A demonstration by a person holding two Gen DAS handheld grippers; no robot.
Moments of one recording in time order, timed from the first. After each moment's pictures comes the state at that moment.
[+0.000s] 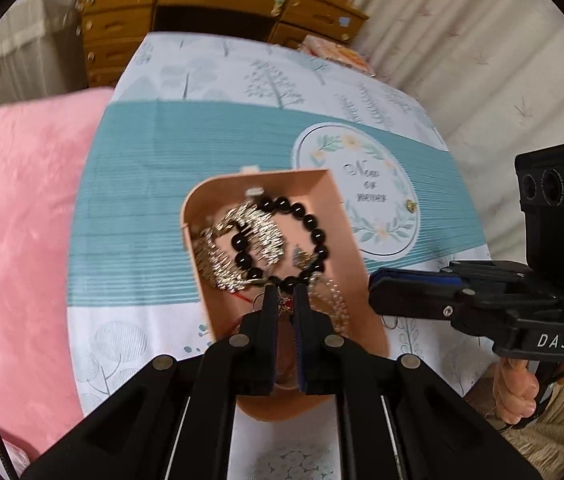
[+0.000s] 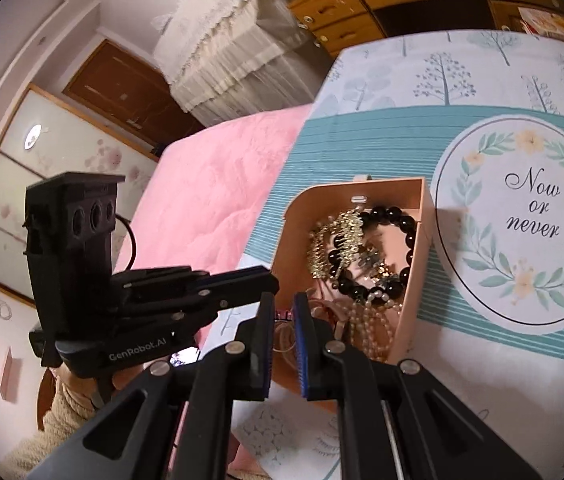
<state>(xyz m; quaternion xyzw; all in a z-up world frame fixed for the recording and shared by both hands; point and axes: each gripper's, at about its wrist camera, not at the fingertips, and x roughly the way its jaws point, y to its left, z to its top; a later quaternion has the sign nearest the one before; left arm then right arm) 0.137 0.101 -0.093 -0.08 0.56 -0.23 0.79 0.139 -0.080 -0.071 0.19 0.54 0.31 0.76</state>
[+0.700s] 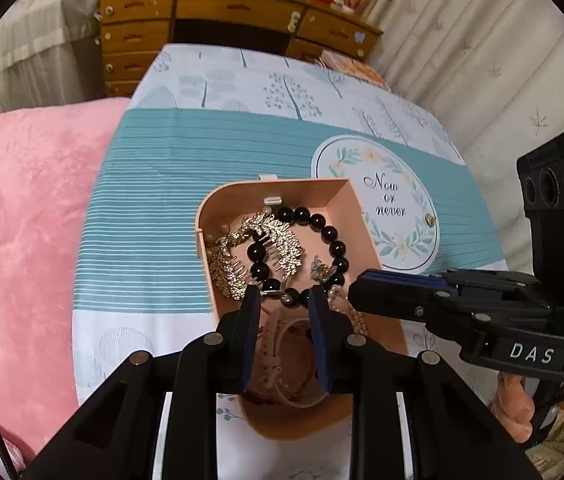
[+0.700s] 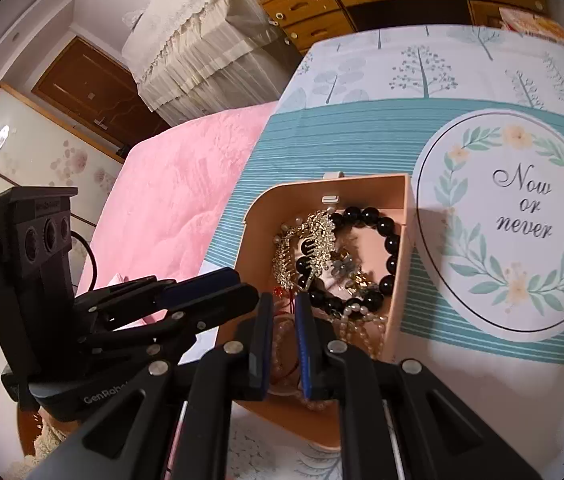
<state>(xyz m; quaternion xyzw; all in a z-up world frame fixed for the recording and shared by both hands) 0.127 0.096 -0.097 -0.07 0.52 -0.20 0.83 0.136 -0.069 -0.078 0.15 0.54 0.26 0.79</state>
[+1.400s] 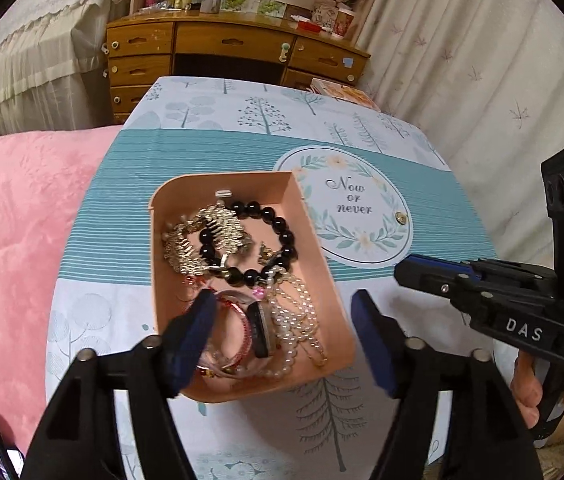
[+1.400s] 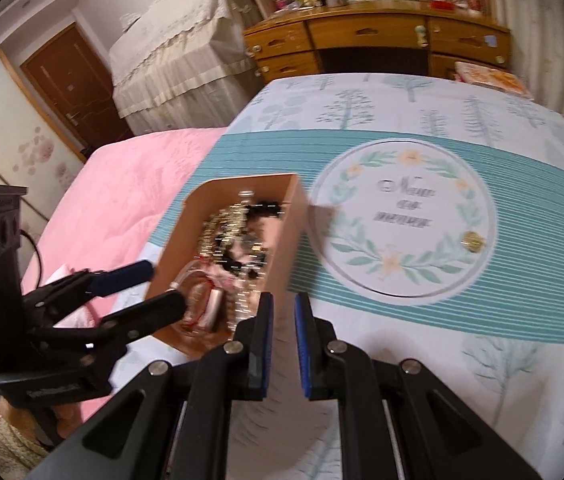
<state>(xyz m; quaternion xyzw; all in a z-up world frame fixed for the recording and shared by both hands) 0.068 0.050 -0.085 -0.06 0.47 -0.18 0.86 0.078 -0.142 -0.063 0.07 0.49 0.18 0.85</state>
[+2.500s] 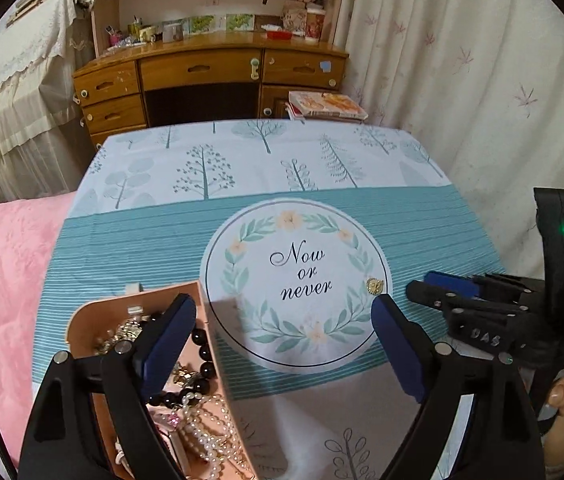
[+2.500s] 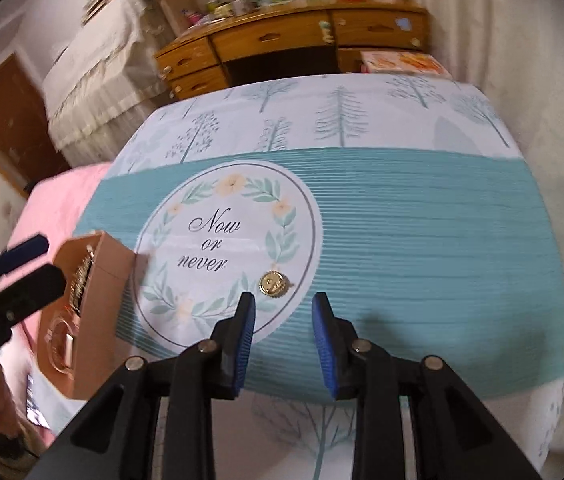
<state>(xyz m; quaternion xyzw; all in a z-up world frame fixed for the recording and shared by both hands) 0.144 -0.065 -0.065 0.02 0.45 -0.18 0.88 0.142 -0.258 -0.098 0.05 0.49 0.09 0.87</state>
